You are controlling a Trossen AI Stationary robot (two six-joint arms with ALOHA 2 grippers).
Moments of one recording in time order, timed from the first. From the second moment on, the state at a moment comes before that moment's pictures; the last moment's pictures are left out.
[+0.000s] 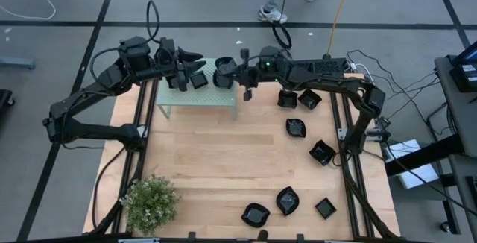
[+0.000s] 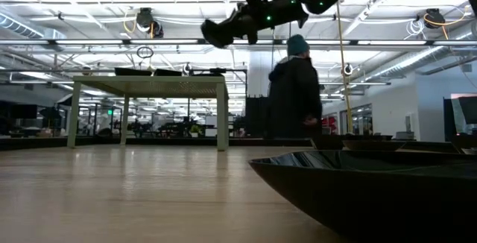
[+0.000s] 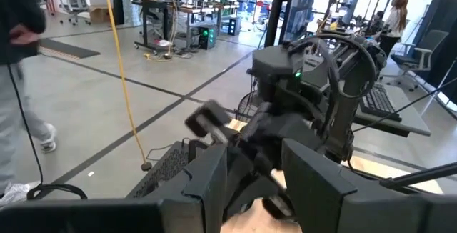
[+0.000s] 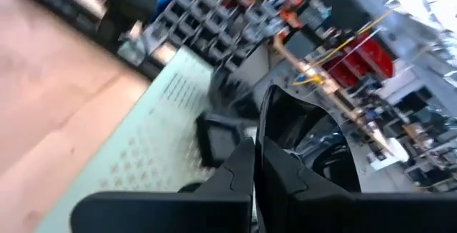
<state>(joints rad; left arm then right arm) 0.54 1.05 1.23 -0.26 0.21 -0.10 -0.45 1.77 1.39 0.19 -0.37 -0.78</state>
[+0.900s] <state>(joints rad) 0.54 1.05 1.23 -0.26 0.17 -0.11 -0.40 1.83 1.42 0.20 -0.05 -0.33</state>
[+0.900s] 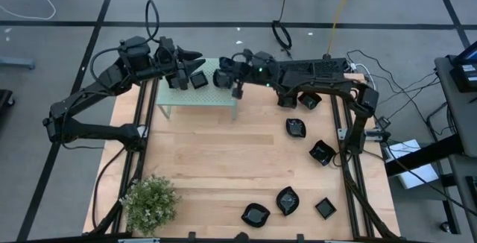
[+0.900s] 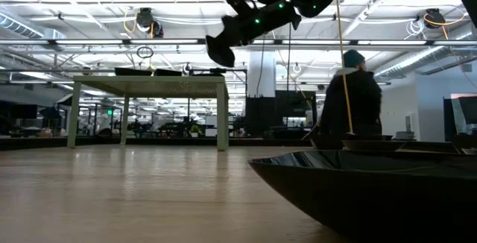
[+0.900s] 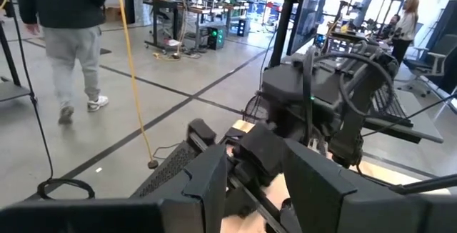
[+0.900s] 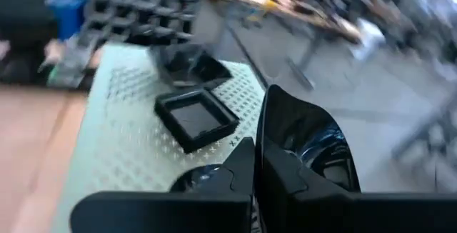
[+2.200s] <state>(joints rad) 0.54 1.05 1.23 -0.27 0.12 0.03 -0.20 1.71 1.36 -0.44 0.39 0.36</state>
